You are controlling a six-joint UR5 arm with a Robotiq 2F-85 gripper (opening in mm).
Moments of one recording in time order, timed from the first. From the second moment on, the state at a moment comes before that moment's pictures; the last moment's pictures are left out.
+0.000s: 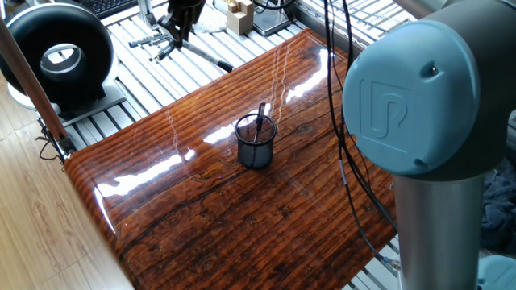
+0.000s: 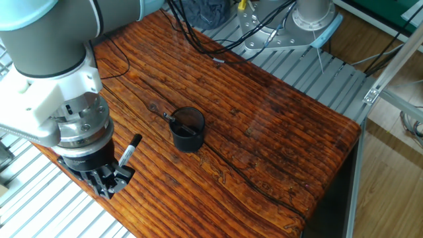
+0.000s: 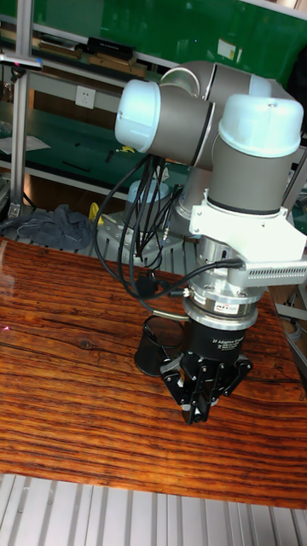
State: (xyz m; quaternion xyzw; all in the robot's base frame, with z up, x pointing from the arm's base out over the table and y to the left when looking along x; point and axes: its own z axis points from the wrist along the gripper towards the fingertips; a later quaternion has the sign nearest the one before) arm 0.756 0.078 0.177 -0.16 0.98 0.04 0.10
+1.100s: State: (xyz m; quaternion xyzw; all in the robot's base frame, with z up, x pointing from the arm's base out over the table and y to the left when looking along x) arm 0.711 0.089 0.213 -0.07 0.99 0.10 0.11
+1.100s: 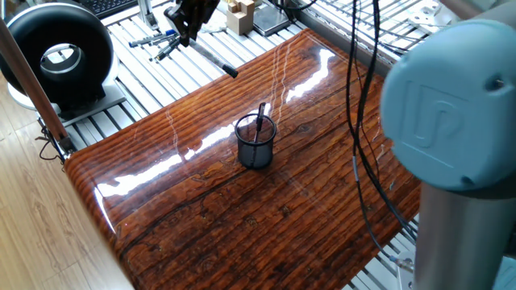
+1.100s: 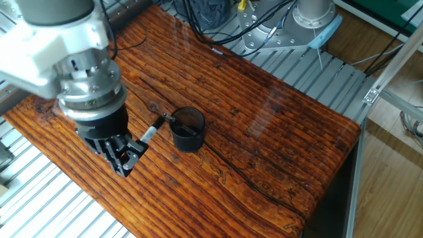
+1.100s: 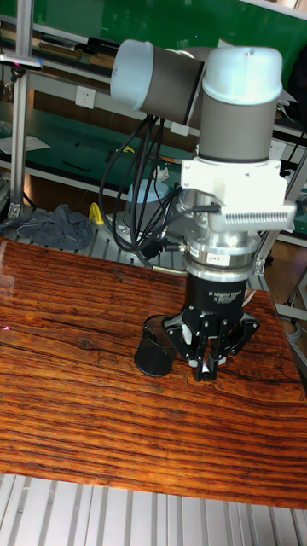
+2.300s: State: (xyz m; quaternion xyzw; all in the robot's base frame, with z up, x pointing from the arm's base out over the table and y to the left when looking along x) arm 0.689 0.096 0.183 -0.09 0.98 0.07 0.17
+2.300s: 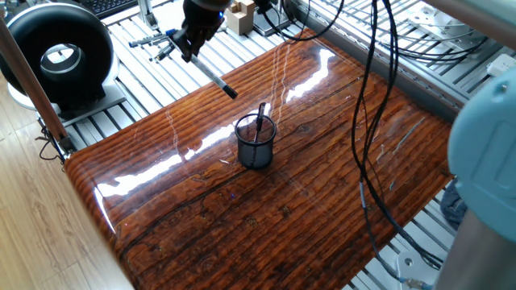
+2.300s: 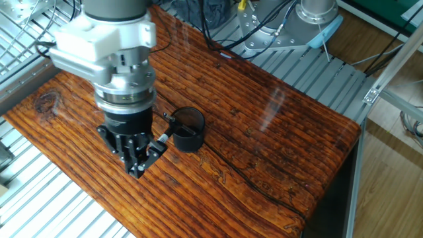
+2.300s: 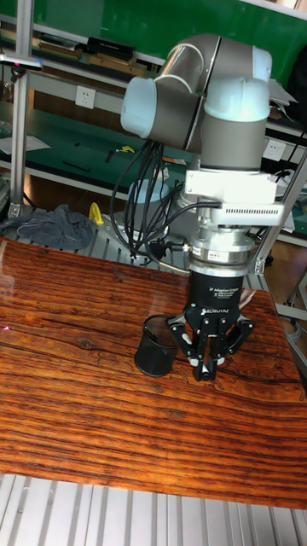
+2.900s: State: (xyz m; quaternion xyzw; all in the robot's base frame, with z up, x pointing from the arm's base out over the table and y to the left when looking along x) arm 0.669 0.093 0.157 -0.11 0.98 0.06 0.18
